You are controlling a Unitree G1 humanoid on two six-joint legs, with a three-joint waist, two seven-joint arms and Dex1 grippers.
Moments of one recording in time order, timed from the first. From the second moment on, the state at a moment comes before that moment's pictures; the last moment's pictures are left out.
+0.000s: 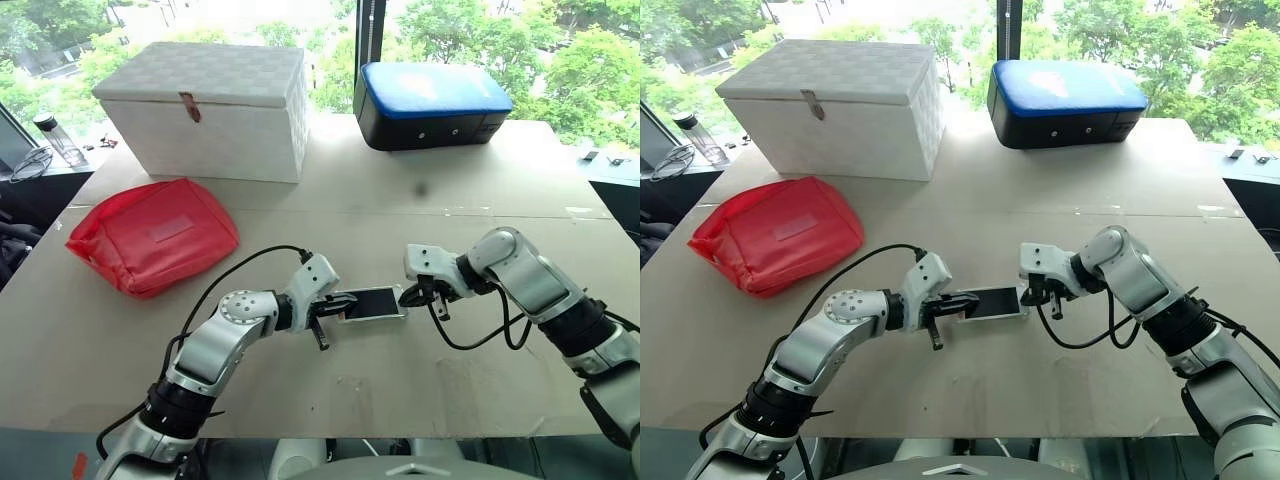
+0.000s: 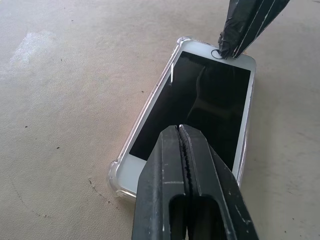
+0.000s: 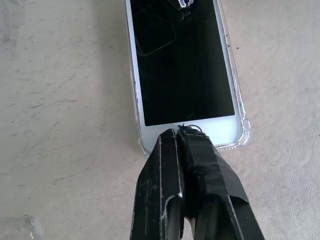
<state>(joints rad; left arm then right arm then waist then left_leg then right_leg) -0.21 0.55 -0.27 -0.26 -0.27 0.63 -0.79 -0.63 -0.63 0.53 0.01 -0.01 0.58 1.33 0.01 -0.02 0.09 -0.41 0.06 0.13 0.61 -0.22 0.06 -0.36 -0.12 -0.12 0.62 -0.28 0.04</state>
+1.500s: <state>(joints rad) -0.16 0.56 -0.27 -0.27 -0.27 0.60 -0.78 -0.59 -0.55 0.54 0.05 -0.07 0.46 1.30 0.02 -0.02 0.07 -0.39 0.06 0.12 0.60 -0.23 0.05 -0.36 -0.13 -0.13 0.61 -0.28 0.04</state>
